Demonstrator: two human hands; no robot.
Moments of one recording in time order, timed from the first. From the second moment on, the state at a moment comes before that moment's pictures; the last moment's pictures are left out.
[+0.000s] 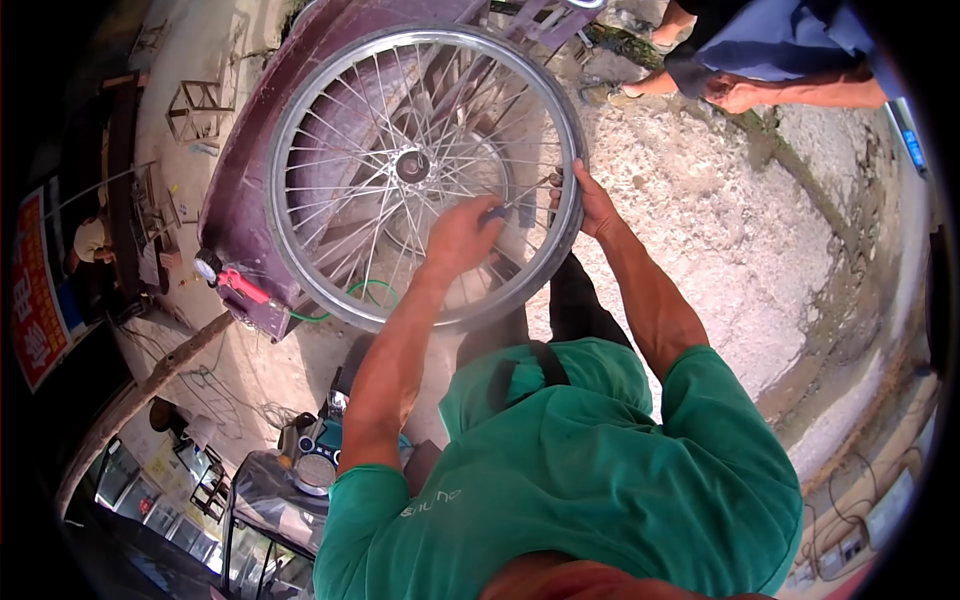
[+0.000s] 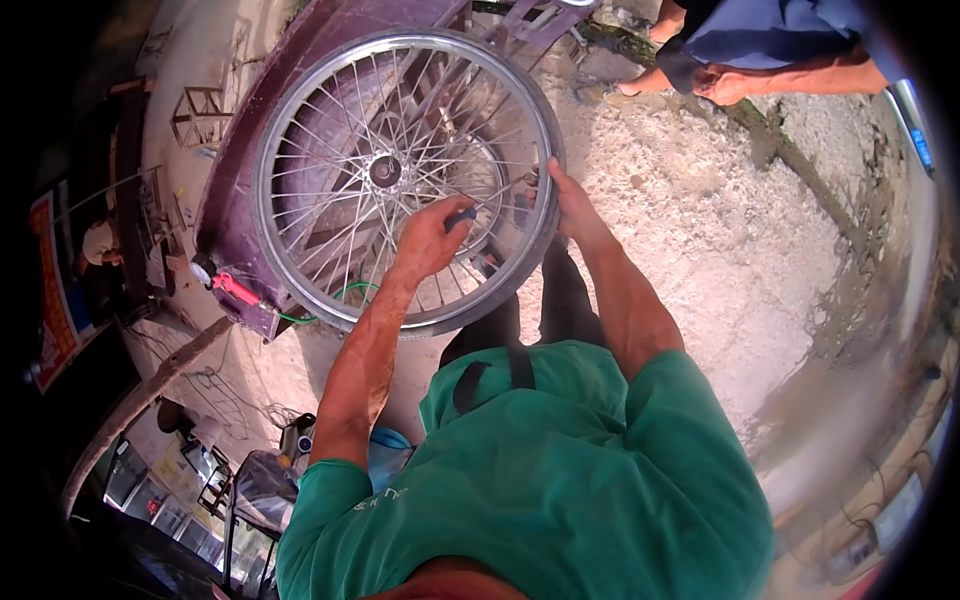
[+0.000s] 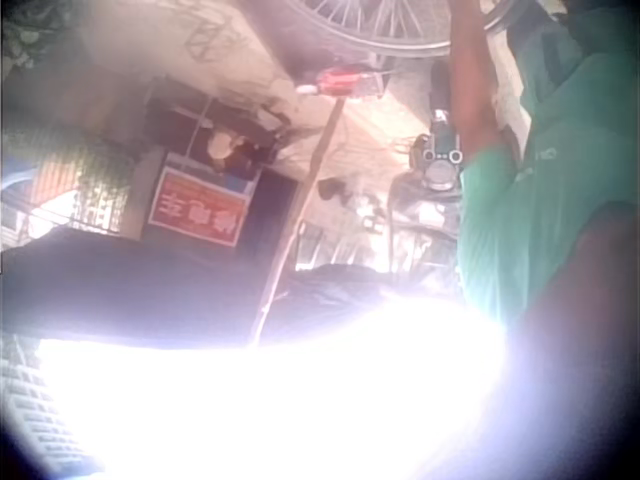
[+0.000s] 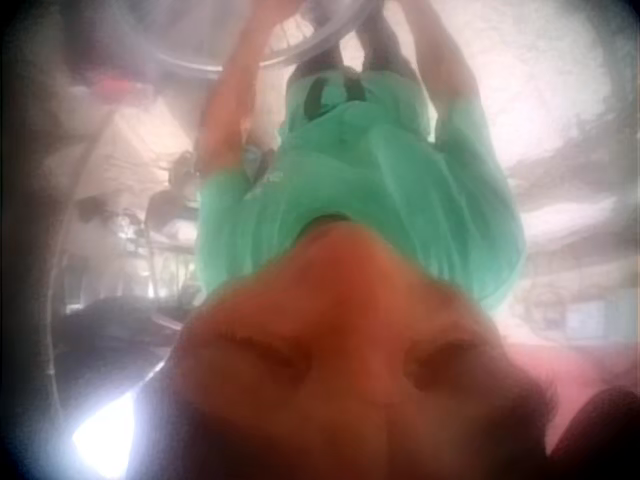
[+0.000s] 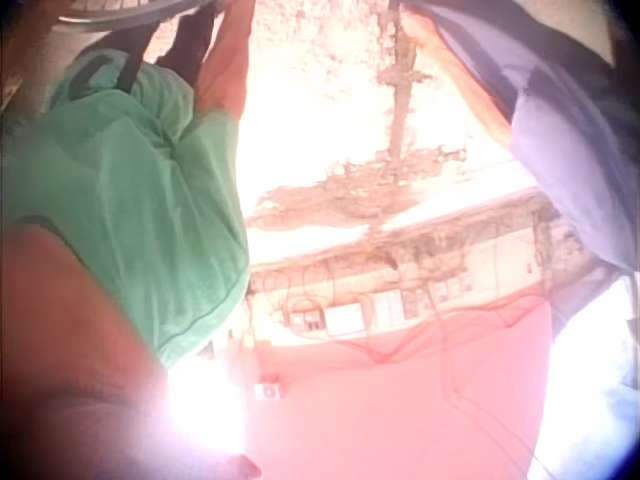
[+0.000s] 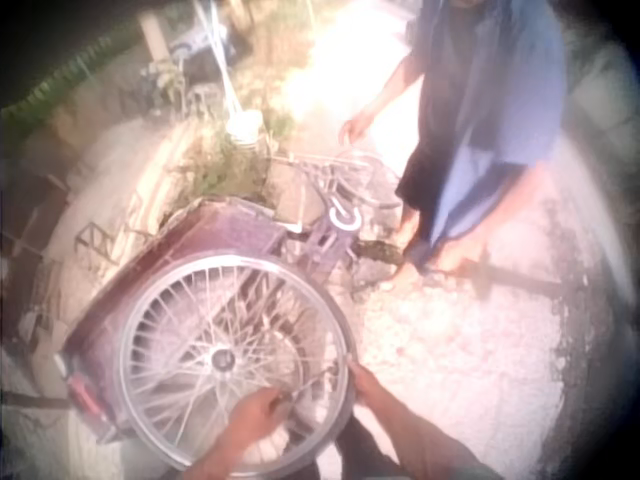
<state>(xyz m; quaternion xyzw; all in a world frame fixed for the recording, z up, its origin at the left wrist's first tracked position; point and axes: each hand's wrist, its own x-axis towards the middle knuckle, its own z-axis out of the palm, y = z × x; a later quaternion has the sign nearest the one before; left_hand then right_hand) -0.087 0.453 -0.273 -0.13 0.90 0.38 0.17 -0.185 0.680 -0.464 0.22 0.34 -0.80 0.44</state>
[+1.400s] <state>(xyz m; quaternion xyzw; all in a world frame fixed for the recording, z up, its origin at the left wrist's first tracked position) -0.093 0.454 -0.278 -0.13 0.90 0.37 0.17 -0.193 0.681 -0.464 0.25 0.33 -0.78 0.46</state>
